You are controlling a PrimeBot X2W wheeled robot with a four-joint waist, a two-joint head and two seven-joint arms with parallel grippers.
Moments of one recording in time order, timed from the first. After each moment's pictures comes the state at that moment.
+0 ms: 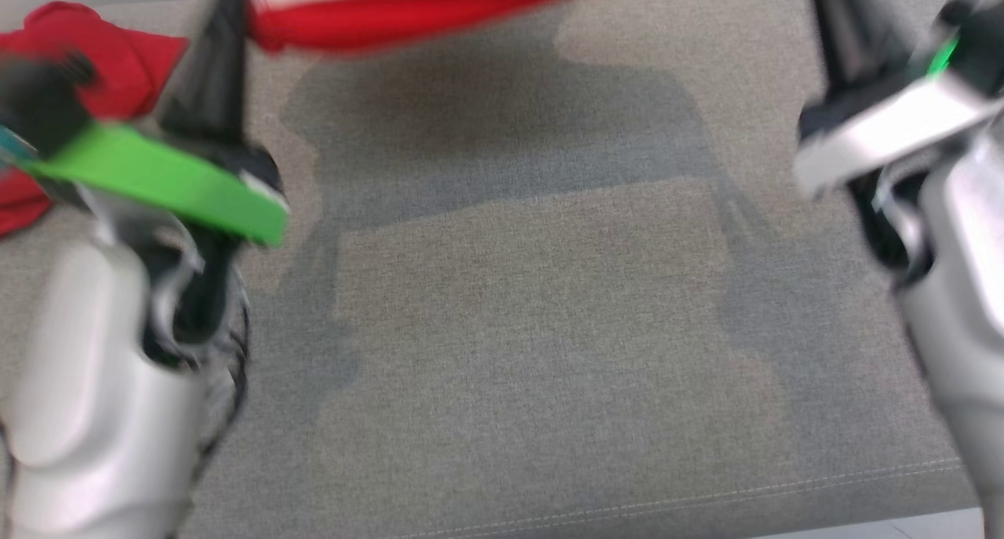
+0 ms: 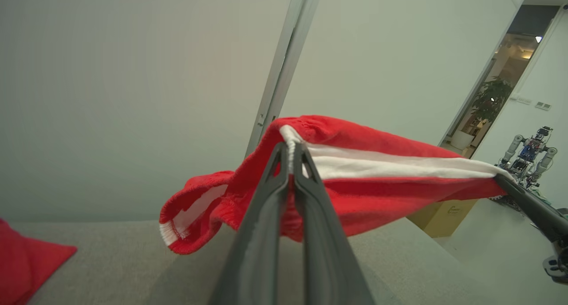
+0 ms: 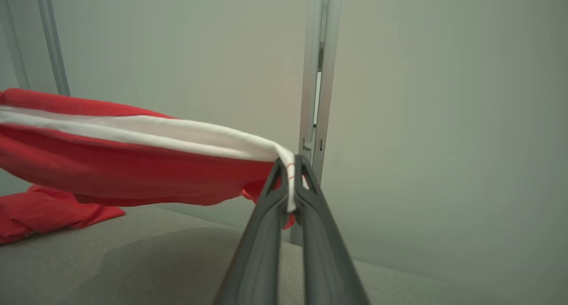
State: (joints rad) left arm -0.64 0.19 -0.24 0.01 -0.76 -0.04 0.00; right arm -0.68 -0.31 0.32 0.18 0.35 0.09 -0.18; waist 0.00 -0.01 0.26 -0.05
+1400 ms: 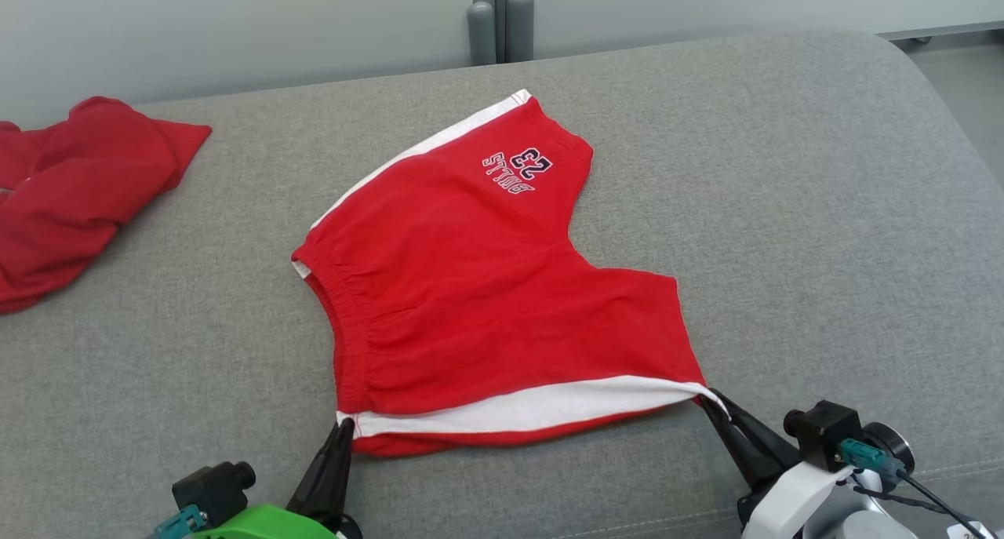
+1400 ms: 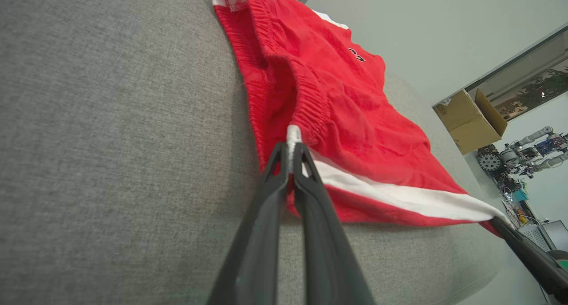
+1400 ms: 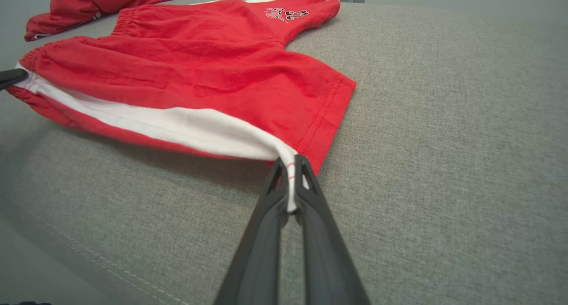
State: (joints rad) left arm 0.02 0.12 -0.39 0.32 -0.88 -0.12 -0.24; right arm 0.00 -0.30 0.50 0.31 0.30 0.11 -0.25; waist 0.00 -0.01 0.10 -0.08
